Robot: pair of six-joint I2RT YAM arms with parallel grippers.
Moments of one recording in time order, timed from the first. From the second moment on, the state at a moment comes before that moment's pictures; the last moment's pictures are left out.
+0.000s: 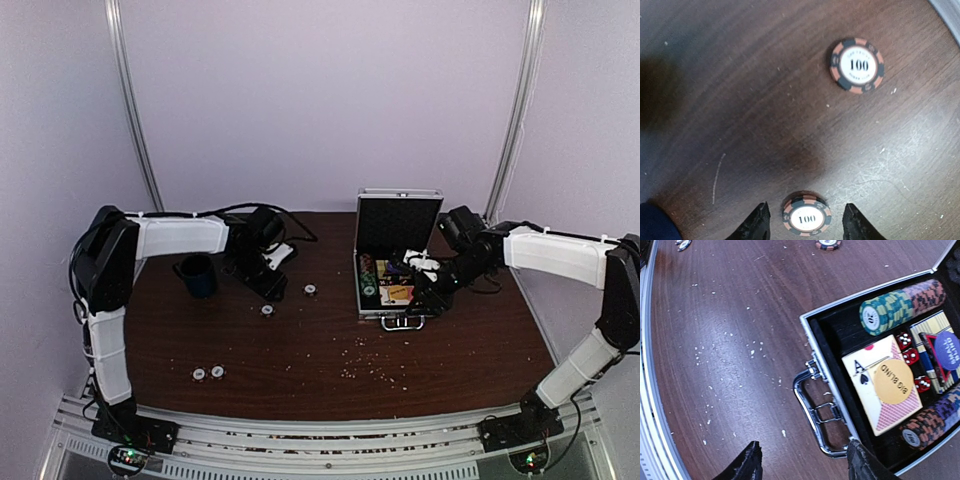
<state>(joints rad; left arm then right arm) -0.65 2.01 1.49 -0.68 0.01 0.03 0.46 1.51 1.05 -0.64 -0.41 -0.57</state>
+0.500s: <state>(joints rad) -0.70 2.14 1.69 -0.78 -0.02 -0.01 0.46 1.53 1.04 -0.62 -0.47 -0.57</state>
